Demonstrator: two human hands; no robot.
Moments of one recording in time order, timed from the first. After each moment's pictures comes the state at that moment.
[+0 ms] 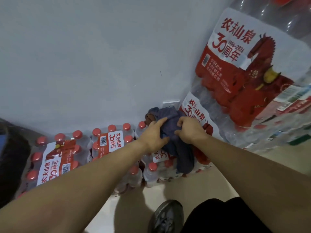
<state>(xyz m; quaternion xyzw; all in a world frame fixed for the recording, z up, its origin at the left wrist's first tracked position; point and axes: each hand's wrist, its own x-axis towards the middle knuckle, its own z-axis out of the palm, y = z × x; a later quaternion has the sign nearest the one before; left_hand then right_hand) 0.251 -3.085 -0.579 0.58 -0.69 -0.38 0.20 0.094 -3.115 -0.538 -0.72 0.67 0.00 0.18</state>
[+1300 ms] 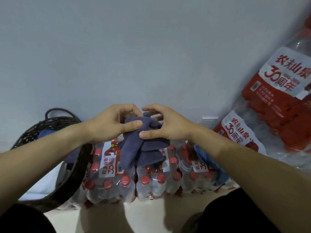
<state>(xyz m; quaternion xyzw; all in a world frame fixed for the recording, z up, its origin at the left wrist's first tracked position) 0.503 -2.983 -0.429 0.52 -0.65 -0.43 0.34 0.298 -3.062 -0.440 -0.81 0.35 -0.13 0.46</state>
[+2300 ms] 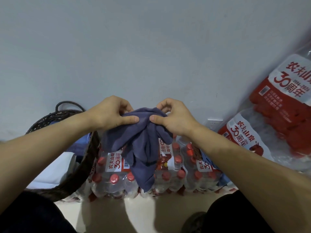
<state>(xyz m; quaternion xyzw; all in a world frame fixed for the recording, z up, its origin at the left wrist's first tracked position) 0.548 -2.986 -0.433 0.66 -0.66 -0.27 0.25 0.329 -3.047 -0.435 -0.74 0.45 -0.25 0.43</state>
